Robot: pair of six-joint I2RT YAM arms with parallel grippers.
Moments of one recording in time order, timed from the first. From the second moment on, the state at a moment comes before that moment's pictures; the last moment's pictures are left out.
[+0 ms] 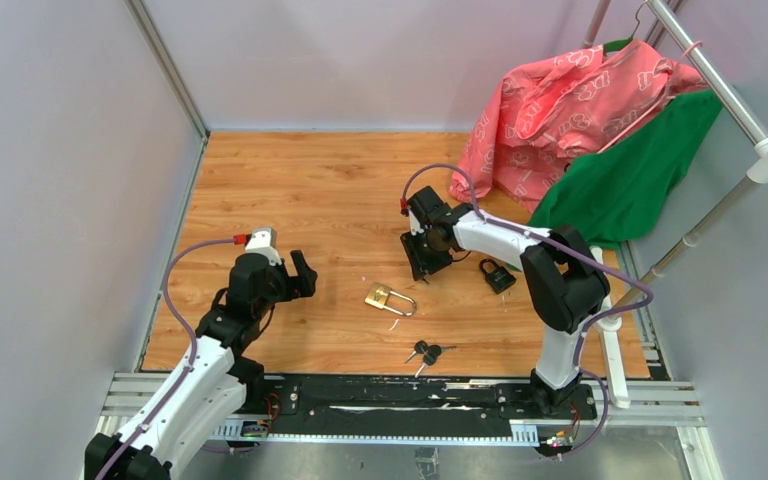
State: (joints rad) left arm -0.32 0.64 0.33 -0.21 -0.09 -0.40; right arm 0.65 1.84 1.24 -0.59 -0.11 0.21
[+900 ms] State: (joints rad) left arm -0.32 0.66 0.33 -0.20 -0.09 -0.40; right arm 0.67 1.94 1.37 -0.64 -0.05 0.21
